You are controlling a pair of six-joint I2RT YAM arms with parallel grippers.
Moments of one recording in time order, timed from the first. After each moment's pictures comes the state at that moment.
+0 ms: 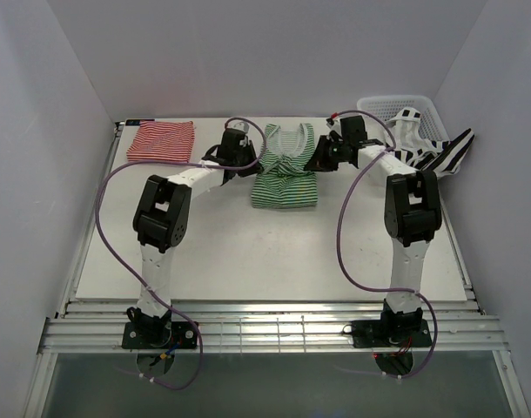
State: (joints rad) left arm -0.42 2.15 1.55 -0.05 0.13 -0.58; right arm 0.23 2.09 1.60 -0.31 -0.55 0.40
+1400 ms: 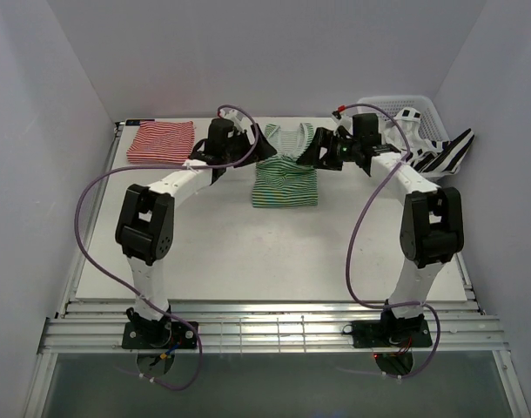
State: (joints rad) left arm -0.40 2.01 1.50 0.03 0.27 -0.60; right arm 0.21 1.89 1.46 -0.24 -0.68 0.36
